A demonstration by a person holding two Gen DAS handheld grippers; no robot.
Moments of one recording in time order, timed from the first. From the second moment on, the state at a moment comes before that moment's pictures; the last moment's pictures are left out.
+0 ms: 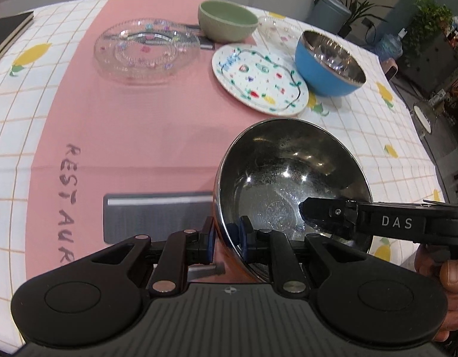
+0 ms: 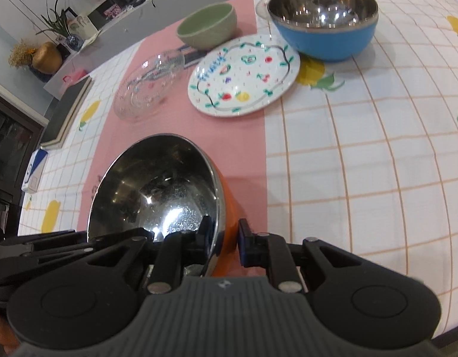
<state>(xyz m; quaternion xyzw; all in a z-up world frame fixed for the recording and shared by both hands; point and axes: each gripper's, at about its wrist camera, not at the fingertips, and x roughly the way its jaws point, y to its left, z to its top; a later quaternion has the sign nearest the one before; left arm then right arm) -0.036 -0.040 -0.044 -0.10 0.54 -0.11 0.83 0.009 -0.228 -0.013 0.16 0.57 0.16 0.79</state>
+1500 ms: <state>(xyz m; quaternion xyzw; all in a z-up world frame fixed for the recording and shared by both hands) -0.035 -0.052 -0.045 -0.07 0.53 -0.12 0.84 0.006 -0.217 -0.011 0.11 0.57 0.15 0.80</state>
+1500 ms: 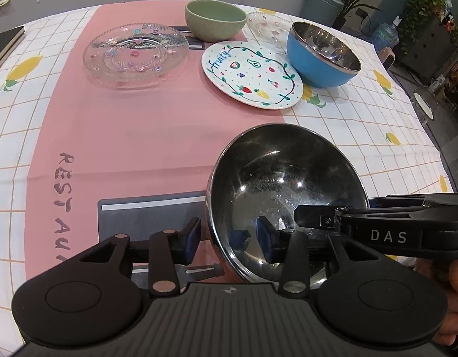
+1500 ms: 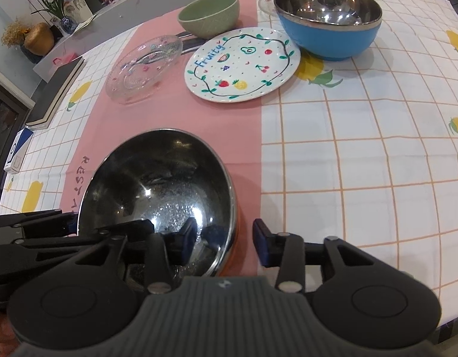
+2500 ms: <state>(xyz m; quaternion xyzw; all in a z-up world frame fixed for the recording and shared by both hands) -0.018 -0.044 -0.010 -0.05 0.48 -0.08 0.87 0.039 -0.248 0.049 0.12 0.50 0.12 0.85</state>
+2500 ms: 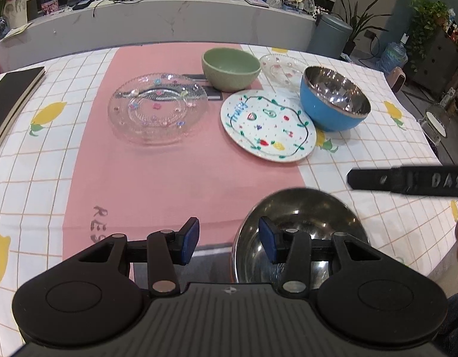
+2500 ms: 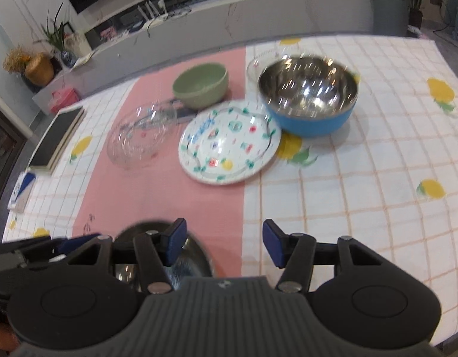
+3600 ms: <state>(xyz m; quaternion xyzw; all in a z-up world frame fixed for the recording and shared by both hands) 0.088 -0.169 0.039 0.04 0.48 -0.10 0.87 0.144 -0.354 0.050 0.12 0.49 0.02 0.86</state>
